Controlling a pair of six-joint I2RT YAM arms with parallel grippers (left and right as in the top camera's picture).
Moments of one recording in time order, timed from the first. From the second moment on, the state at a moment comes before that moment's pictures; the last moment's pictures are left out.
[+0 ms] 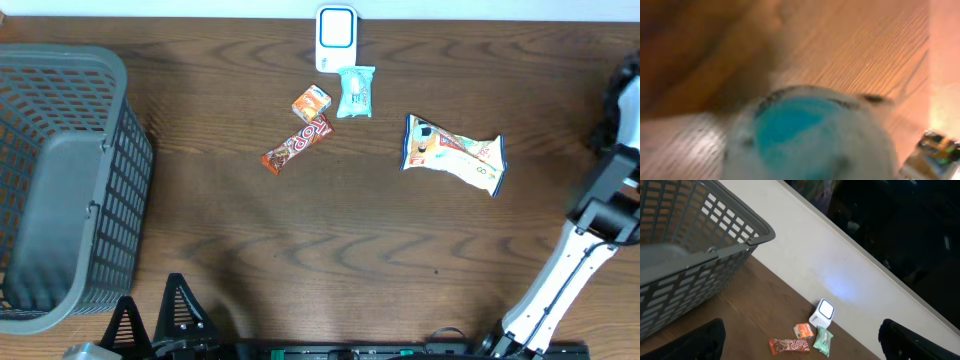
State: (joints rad) left arm 0.57 0.01 1.05 -1.07 0.39 -0.64; right arm -0.50 2.55 2.29 -1.31 0.59 0.13
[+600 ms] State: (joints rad) left arm 0.57 0.01 1.05 -1.07 0.39 -0.64; right arm -0.48 2.39 2.29 -1.31 0.30 0.19
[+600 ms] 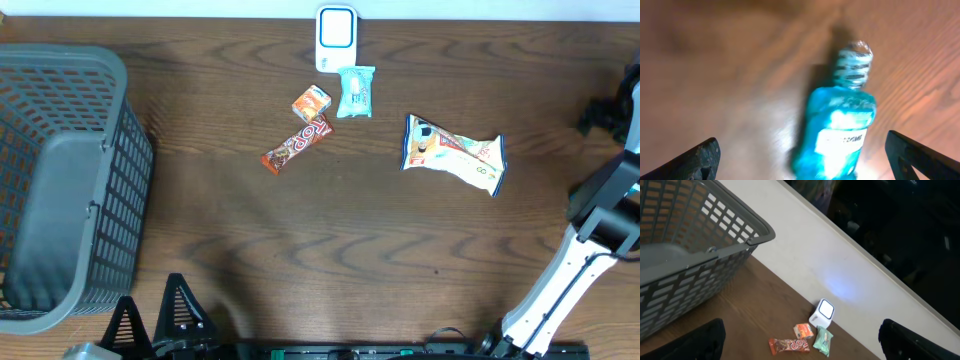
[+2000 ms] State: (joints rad) left arm 0.44 0.01 1.05 -1.07 0.35 -0.65; right arm 0.01 2.12 1.82 -1.25 -0.14 -0.96
